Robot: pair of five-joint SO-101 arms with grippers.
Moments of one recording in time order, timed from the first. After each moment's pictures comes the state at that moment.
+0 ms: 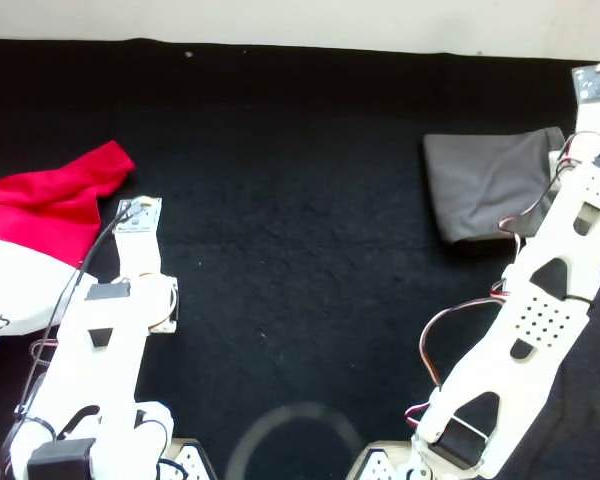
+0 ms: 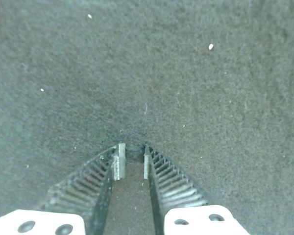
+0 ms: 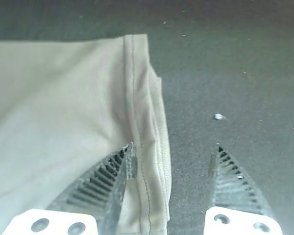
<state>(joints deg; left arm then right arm) -13.2 -27.3 68.4 37.1 -6.3 26.3 56.0 -67.6 67.3 31.7</state>
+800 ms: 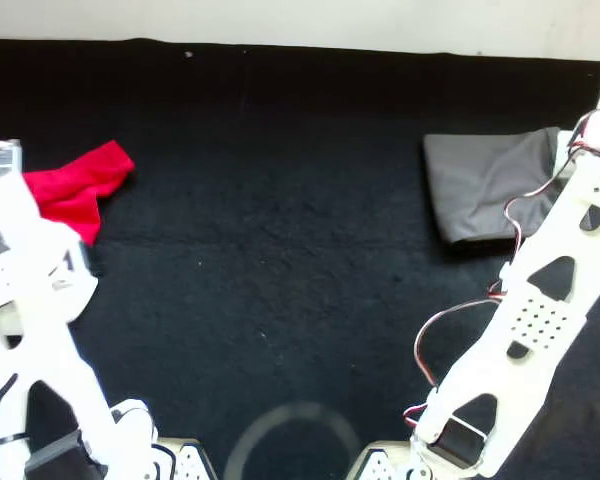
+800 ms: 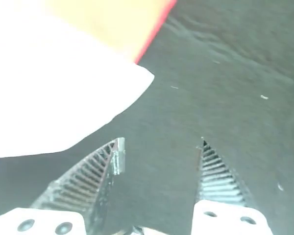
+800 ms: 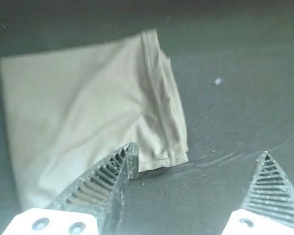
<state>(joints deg) -37.4 -27.3 29.4 74.7 -9.6 24.1 48.5 -91.5 100.5 22.3</state>
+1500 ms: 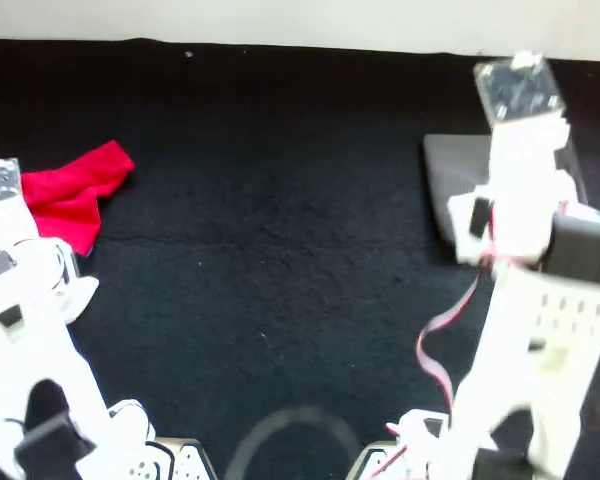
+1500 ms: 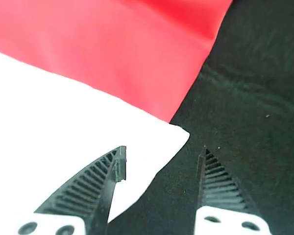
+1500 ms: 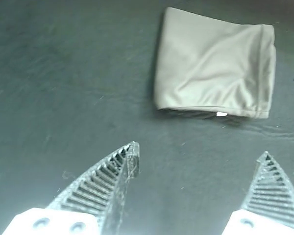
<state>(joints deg) -40.4 -19.0 45.4 45.2 -16.7 2.3 -30.1 -9.5 100.5 22.3</state>
